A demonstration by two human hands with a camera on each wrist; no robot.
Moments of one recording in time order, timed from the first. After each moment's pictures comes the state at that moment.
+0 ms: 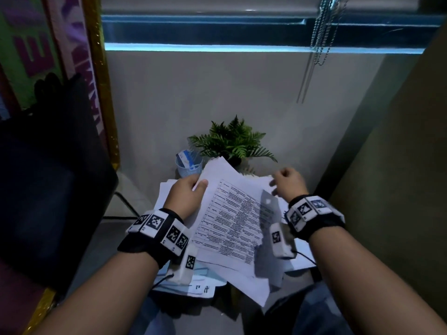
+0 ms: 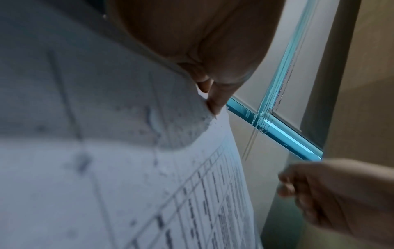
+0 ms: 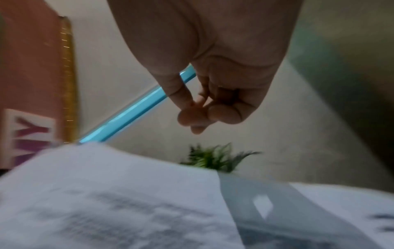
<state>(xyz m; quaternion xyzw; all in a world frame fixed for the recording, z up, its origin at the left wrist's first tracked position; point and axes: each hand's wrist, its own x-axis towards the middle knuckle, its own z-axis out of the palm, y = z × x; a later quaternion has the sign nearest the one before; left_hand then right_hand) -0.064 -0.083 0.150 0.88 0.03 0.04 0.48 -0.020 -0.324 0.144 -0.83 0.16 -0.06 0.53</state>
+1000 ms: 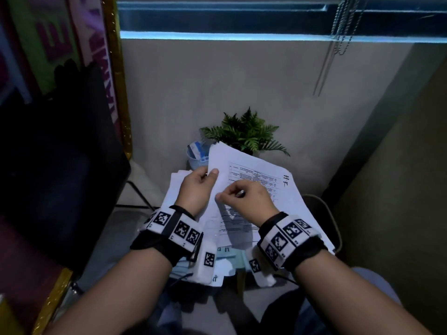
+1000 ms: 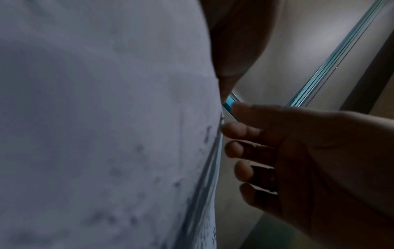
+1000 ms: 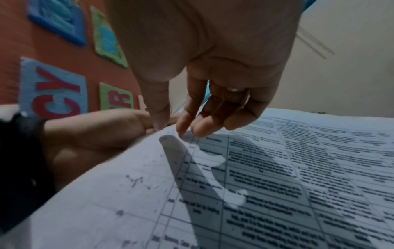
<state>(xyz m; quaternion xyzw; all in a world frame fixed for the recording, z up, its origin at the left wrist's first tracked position) -0.081 -0.091 0.147 0.74 0.05 0.07 0.67 -0.096 -0.228 0.161 -0.85 -0.07 0.04 0.52</state>
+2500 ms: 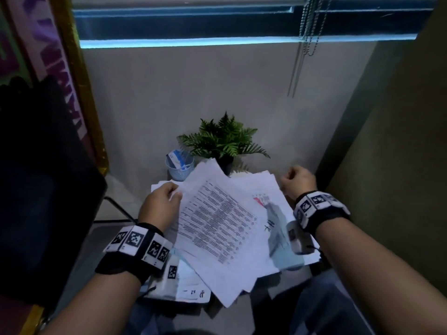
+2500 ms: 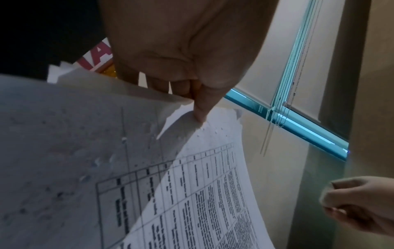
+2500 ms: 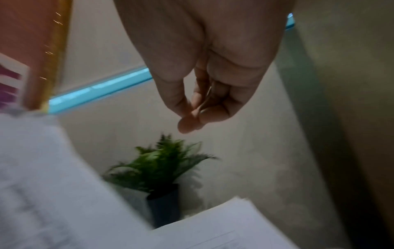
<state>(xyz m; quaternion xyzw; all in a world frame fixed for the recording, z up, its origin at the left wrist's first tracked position) -0.064 -0.067 0.147 0.94 0.09 0.04 0.33 -0.011 -0.367 0.133 -0.89 0.17 -0.09 0.41</state>
